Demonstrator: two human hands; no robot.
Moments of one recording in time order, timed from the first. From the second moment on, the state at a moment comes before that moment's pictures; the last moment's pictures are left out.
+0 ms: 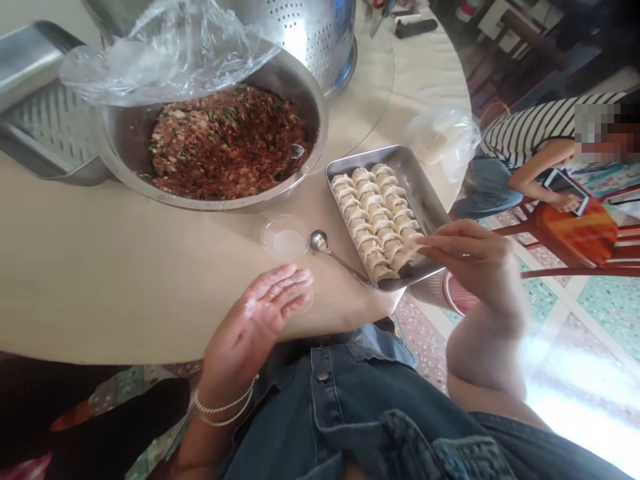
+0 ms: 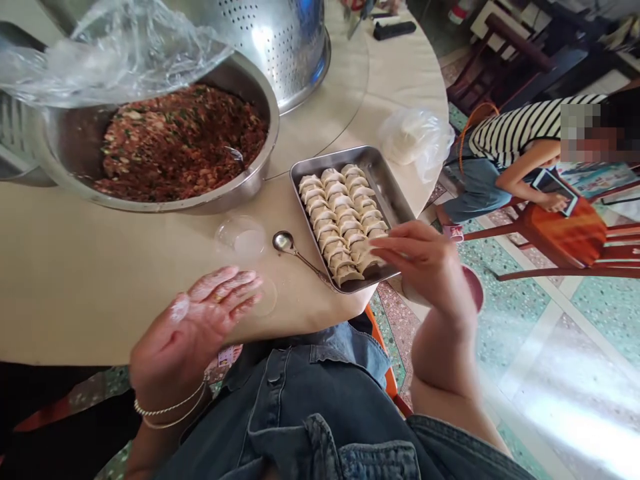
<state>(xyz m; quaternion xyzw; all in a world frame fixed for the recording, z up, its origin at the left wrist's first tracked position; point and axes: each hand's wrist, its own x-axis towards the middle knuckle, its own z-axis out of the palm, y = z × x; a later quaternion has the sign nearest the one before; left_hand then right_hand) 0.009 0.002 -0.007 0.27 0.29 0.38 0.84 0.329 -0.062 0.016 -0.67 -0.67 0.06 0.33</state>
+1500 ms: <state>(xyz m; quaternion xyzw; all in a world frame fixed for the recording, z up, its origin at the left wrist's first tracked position) -0.009 0.011 -0.063 0.80 0.50 0.24 0.23 0.184 -0.028 -0.050 -0.54 -0.79 0.14 0.27</state>
